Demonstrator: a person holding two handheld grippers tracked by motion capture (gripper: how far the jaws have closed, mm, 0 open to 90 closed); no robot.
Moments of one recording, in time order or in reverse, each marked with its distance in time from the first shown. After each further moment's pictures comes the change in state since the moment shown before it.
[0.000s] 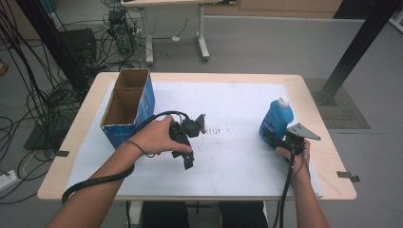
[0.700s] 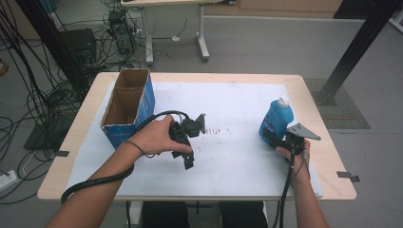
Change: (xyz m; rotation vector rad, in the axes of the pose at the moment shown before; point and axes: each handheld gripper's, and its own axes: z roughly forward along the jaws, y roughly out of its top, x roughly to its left) left arm -0.002 -0.001 -0.002 -0.004 -0.003 0.005; right arm 0.000 0.000 0.000 0.000 0.000 0.000
